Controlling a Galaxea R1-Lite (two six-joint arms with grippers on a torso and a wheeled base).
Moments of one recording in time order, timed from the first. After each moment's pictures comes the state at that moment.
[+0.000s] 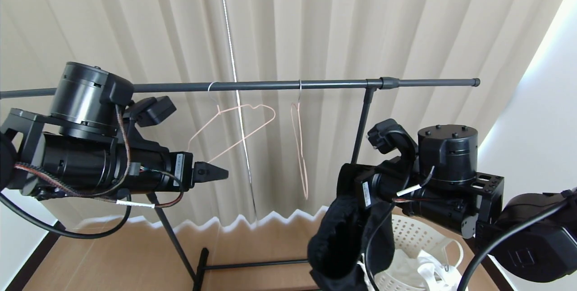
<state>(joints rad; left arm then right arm) -0.36 1.54 -1.04 0.22 -0.15 -0.21 0.60 1.80 -0.75 -0.68 -0.11 0.05</state>
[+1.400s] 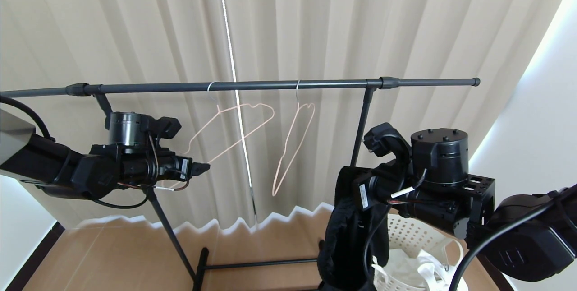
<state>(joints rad) -0.06 1.99 -0.99 -0.39 -0.14 0.12 0.60 1.82 -0.75 -0.68 -0.12 0.04</state>
